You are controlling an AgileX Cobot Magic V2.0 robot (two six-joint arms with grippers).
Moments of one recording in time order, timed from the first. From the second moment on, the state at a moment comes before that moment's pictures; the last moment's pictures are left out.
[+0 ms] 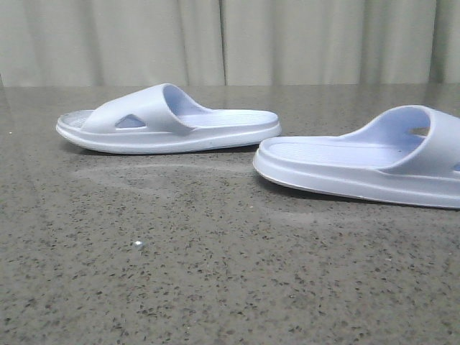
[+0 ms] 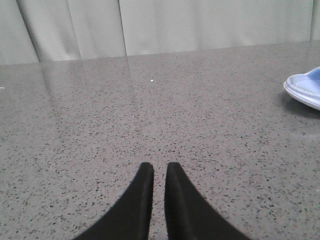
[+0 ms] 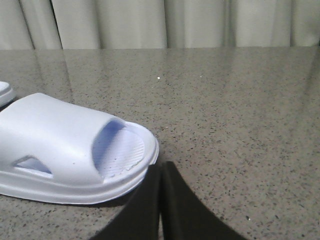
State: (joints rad) left arm 0.04 0.00 0.00 -0.09 0.19 0.18; right arm 0.03 -0.01 0.01 0.03 0.17 -0.05
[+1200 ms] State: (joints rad) left arm 0.04 0.00 0.00 -0.09 0.11 0.18; right arm 0.03 -0.01 0.01 0.15 0.13 -0.05
